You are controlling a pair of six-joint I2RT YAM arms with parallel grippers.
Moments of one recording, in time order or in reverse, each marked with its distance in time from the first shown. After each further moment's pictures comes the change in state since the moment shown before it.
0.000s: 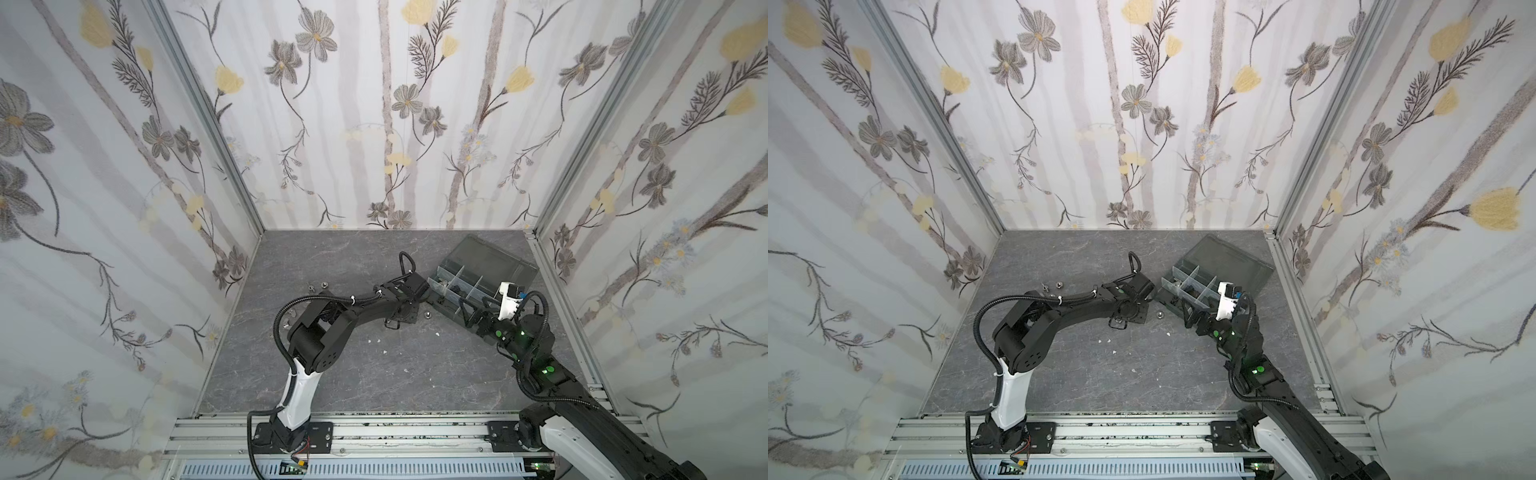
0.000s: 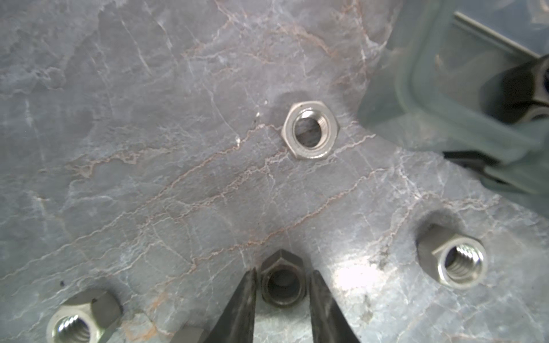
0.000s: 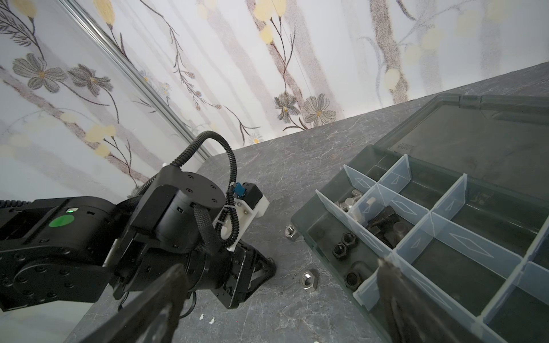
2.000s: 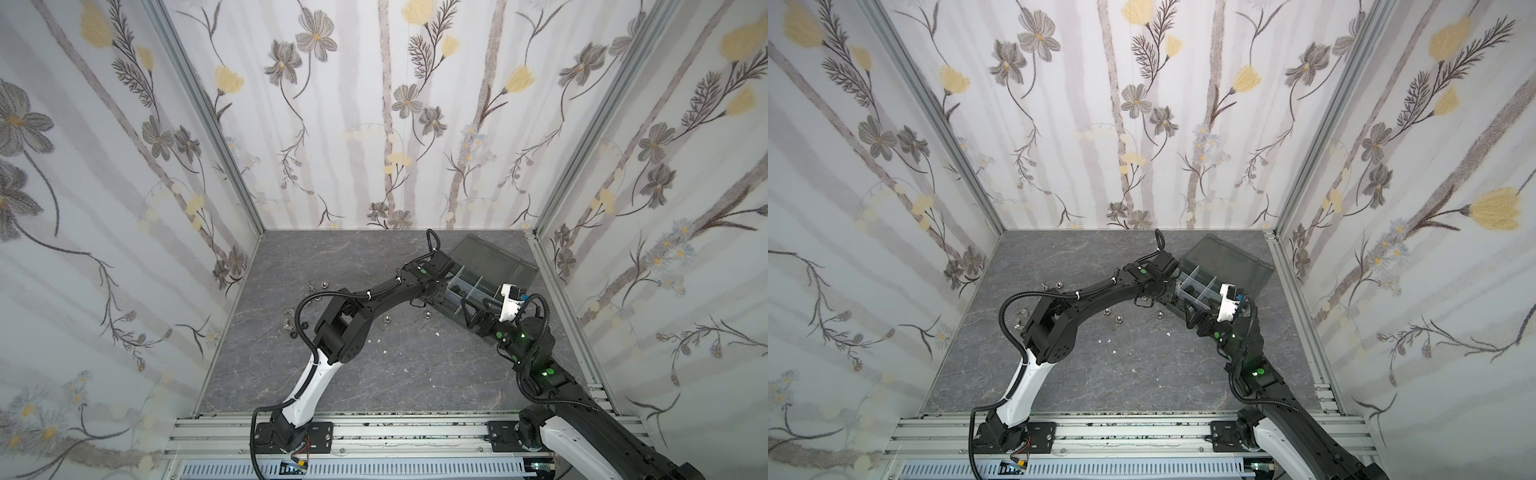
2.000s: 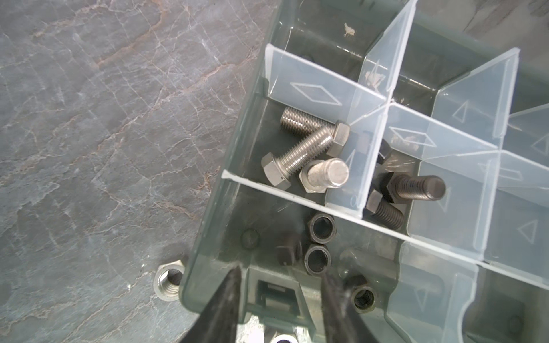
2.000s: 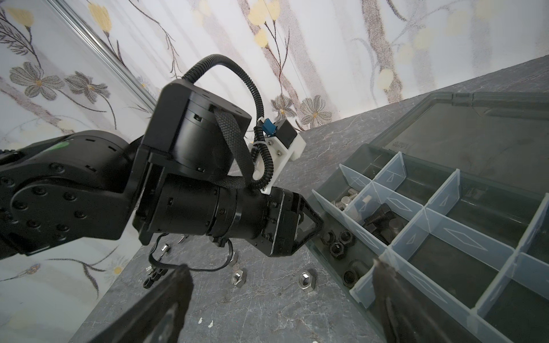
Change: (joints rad) left arm -0.041 0.223 0.533 -0.145 0.068 0.037; right arm -0.001 -0.011 -0.026 0.018 0.018 0.019
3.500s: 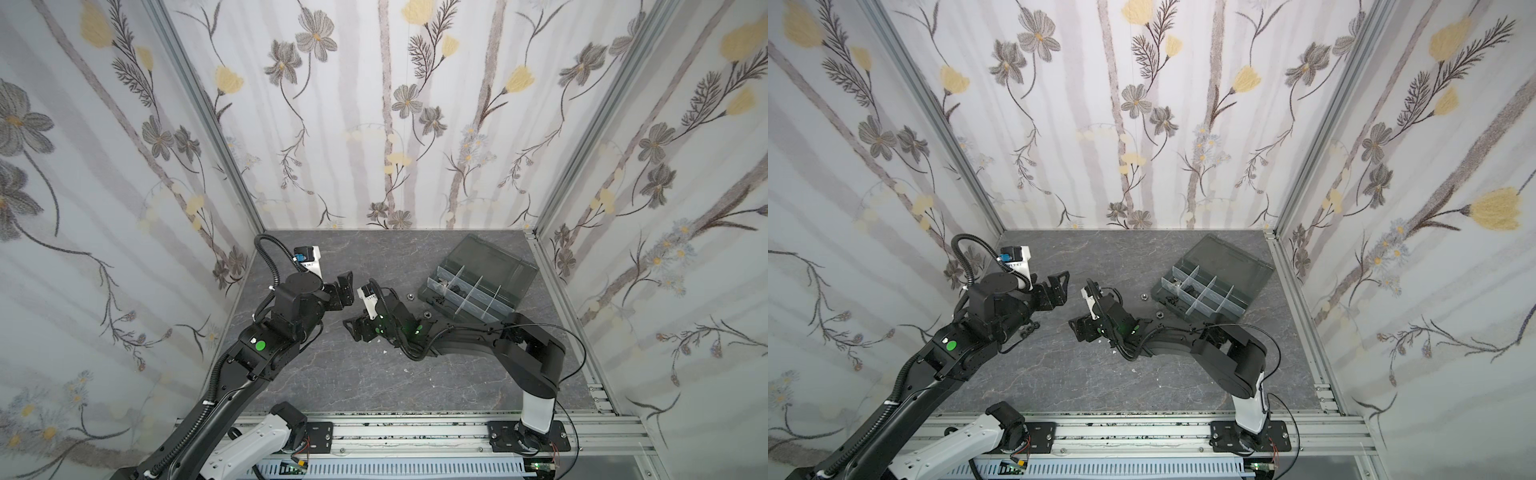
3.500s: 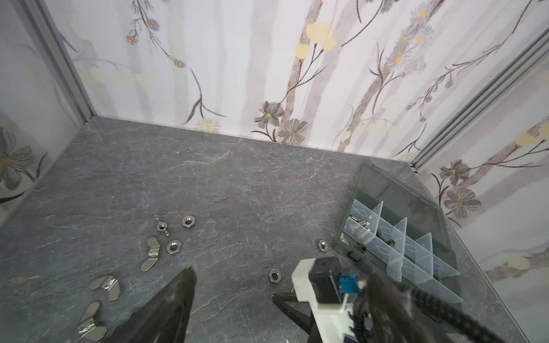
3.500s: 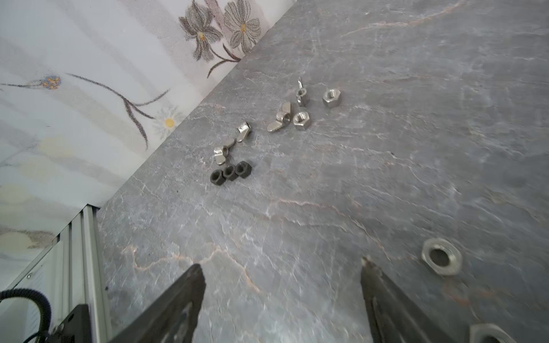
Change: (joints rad) left arm 0.246 -1.446 -0.892 0.093 -0.204 0.019; right arm 0.650 1.202 0.885 -0.018 0.112 -0.061
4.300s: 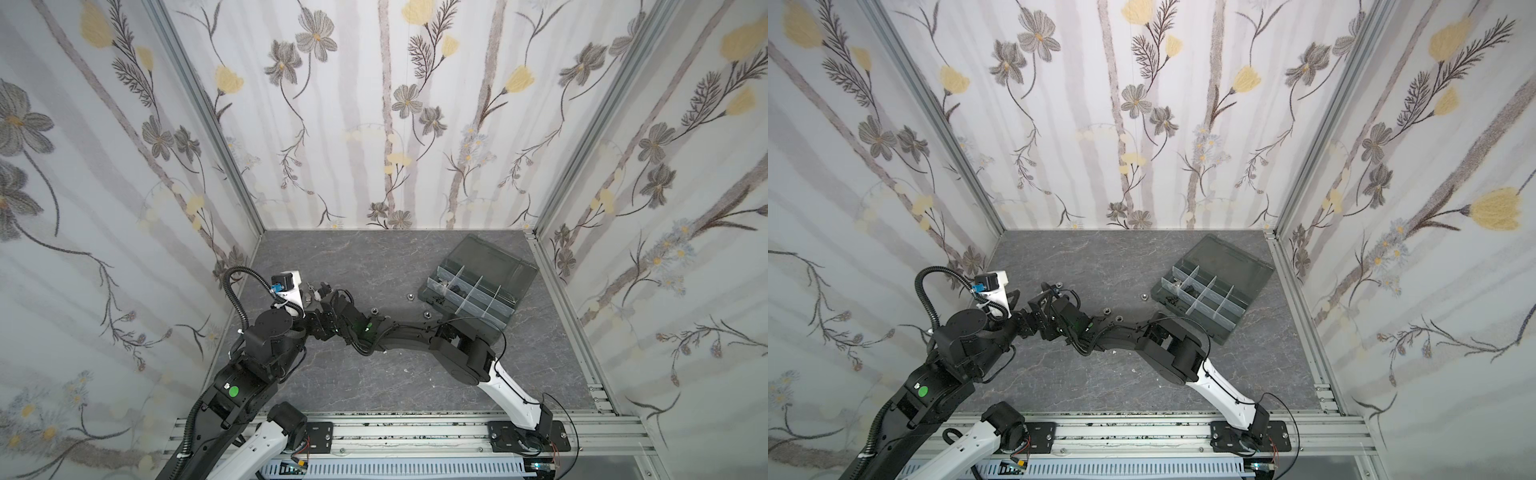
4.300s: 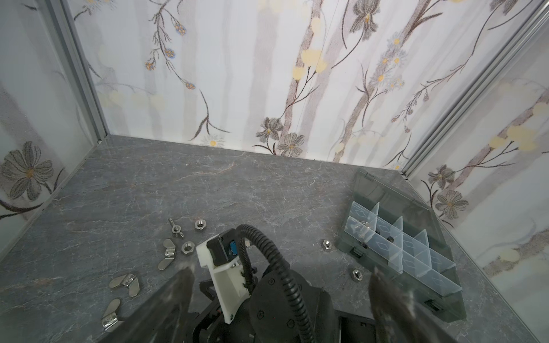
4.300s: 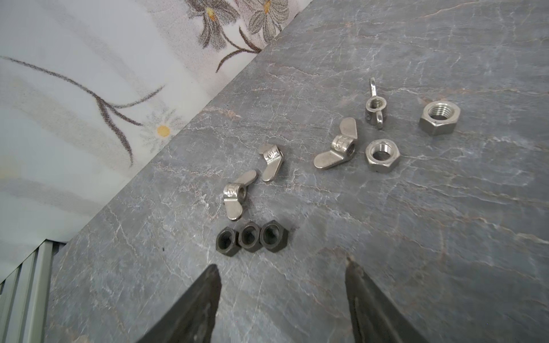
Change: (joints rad) left arm 0.004 -0.285 -0.202 0.031 0.011 0.067; right arm 0.077 0.494 0.596 -0.090 0.041 0.002
